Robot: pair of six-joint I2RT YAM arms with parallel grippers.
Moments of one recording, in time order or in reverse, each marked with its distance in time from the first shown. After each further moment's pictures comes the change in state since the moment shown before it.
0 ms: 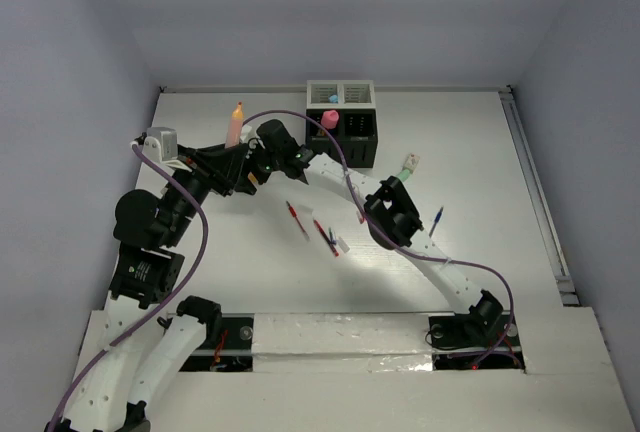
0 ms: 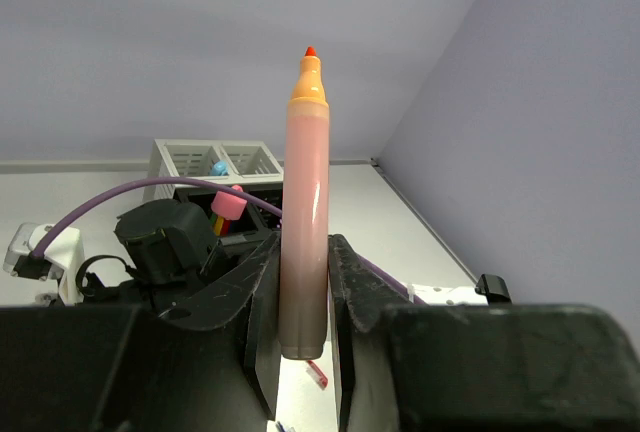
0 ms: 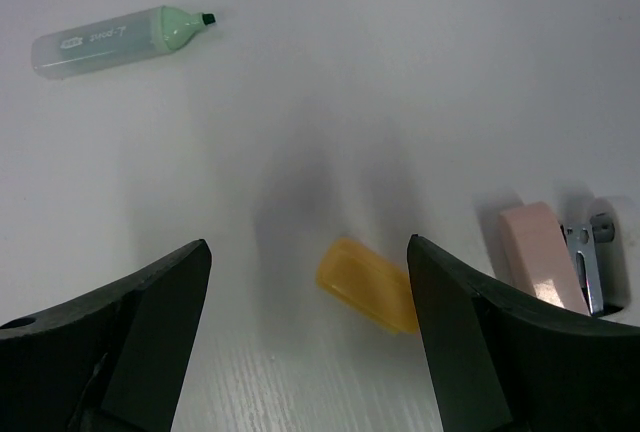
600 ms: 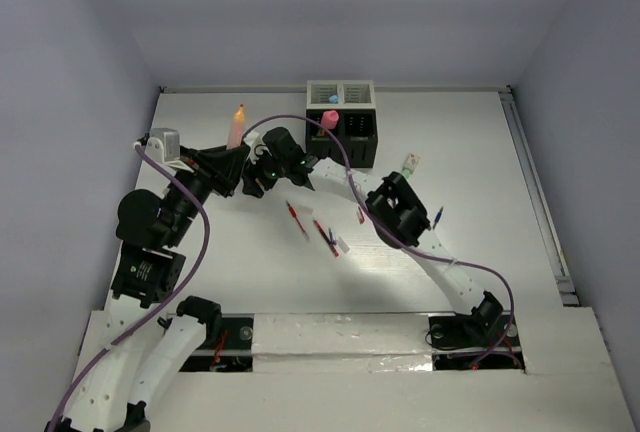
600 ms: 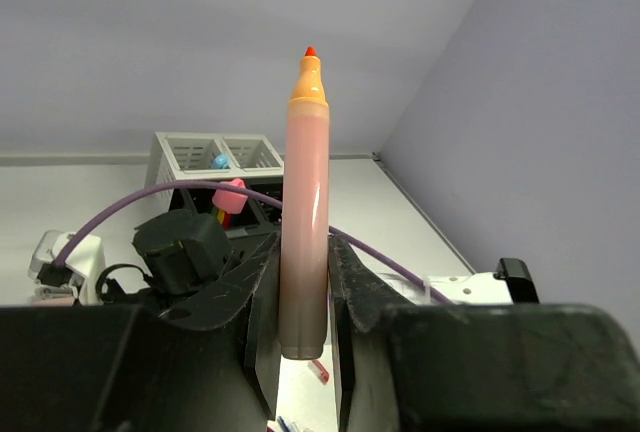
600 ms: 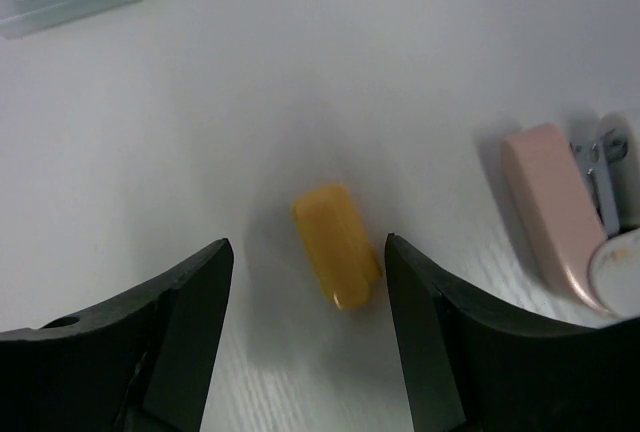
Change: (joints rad) left arm 0.000 -0.001 -0.017 0.003 0.003 0.000; right arm 0.002 -0.089 -0.231 0.114 0.054 0.020
